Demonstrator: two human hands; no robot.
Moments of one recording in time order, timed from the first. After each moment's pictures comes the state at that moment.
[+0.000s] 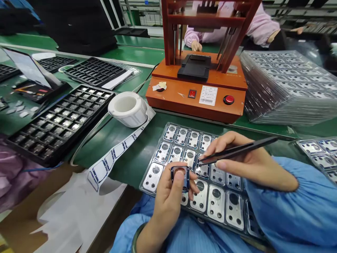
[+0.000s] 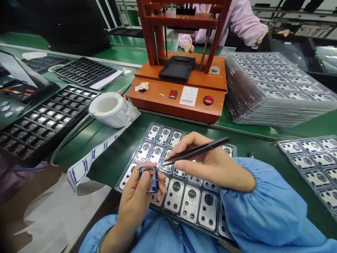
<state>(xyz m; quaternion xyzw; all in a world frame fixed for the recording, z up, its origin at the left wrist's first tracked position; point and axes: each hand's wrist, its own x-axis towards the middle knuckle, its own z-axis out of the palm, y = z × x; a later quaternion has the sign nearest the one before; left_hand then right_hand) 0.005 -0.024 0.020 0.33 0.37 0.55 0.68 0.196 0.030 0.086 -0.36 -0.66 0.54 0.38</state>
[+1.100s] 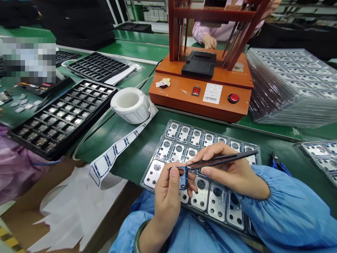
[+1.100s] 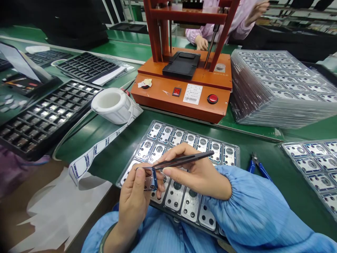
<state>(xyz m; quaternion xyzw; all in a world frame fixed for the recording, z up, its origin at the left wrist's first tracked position) 0.005 -0.027 0.013 0.33 0.39 0.59 0.63 0.164 0.020 0.056 -0.29 -0.65 0.54 0.45</state>
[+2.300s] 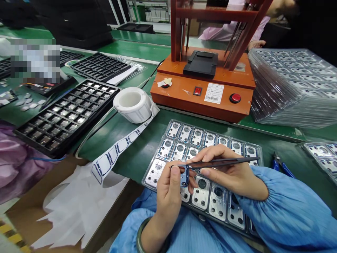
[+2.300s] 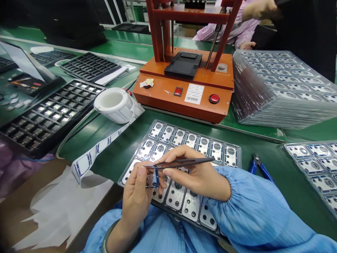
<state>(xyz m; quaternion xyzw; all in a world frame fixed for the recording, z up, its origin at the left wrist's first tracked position) 0.004 -0.025 0.006 0.35 0.38 0.59 0.62 0.159 0.017 0.057 -0.27 -0.65 0.54 0.45</state>
